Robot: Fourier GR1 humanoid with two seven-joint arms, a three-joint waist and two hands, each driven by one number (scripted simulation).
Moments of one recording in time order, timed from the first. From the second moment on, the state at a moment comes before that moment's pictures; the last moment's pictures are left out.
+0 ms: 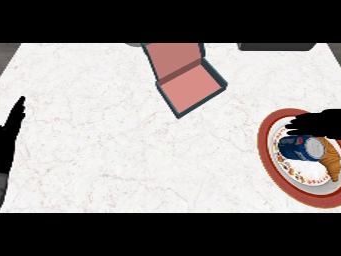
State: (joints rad) left arm -0.13 0.58 -0.13 -1.26 0.07 0.32 0.03; right arm -0.70 -0.77 0.64 -0.51 0.93 0.05 -1.11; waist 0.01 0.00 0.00
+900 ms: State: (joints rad) left arm -0.10 0.54 -0.06 -1.30 0.01 0.27 0.04; right arm -0.59 -0.77 0.59 -0.63 1.03 0.03 -1.02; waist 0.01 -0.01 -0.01
